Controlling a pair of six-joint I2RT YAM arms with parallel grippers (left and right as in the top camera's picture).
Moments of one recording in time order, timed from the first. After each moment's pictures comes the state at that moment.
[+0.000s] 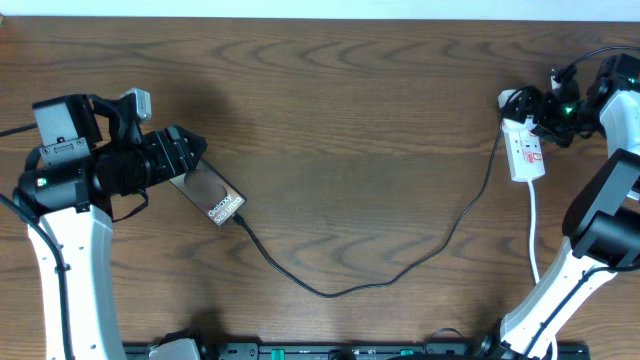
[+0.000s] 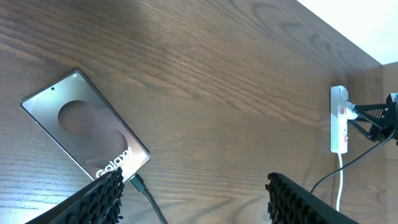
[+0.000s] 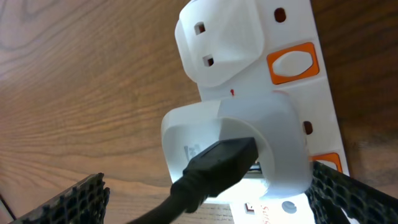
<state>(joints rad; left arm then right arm) 0.28 1.28 1.25 -0.99 0.59 -0.14 -0.43 2.25 1.80 -0.92 -0.56 -0.06</state>
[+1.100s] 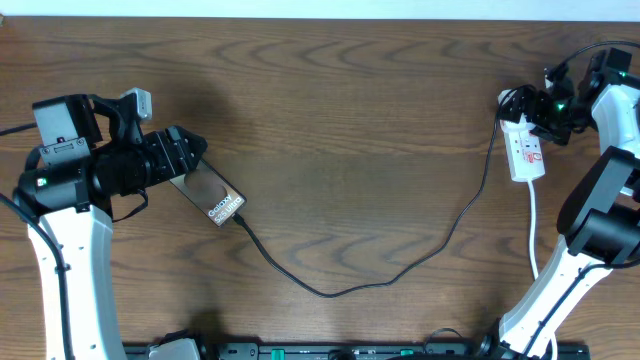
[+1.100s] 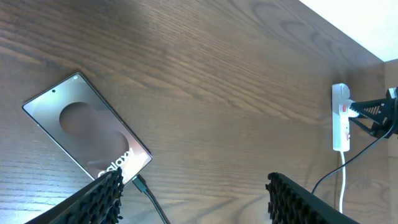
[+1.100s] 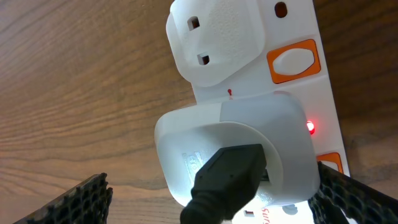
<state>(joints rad) 0.28 1.28 1.25 -0.99 0.59 -0.12 -0.39 2.26 1.83 -0.96 -0.47 -0.05</state>
